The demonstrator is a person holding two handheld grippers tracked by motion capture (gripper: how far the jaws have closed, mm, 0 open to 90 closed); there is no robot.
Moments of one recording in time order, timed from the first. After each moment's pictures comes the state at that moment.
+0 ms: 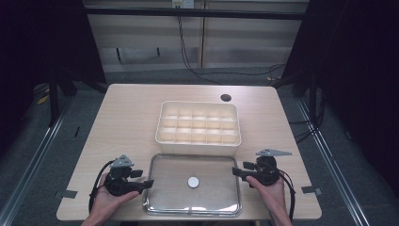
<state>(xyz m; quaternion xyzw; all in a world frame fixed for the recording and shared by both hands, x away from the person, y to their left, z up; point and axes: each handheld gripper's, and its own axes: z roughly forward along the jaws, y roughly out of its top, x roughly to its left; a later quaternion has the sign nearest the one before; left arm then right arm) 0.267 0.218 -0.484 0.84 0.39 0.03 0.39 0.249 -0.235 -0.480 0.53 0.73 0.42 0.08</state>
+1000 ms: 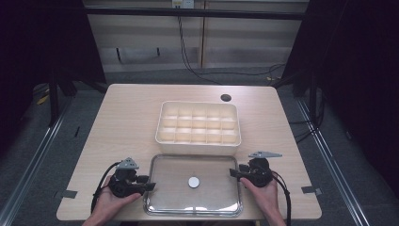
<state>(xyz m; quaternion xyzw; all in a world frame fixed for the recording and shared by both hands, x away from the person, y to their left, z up) 0.266 0.210 -0.492 0.86 0.36 0.00 0.37 0.254 -0.222 -0.500 0.54 0.74 0.38 0.09</state>
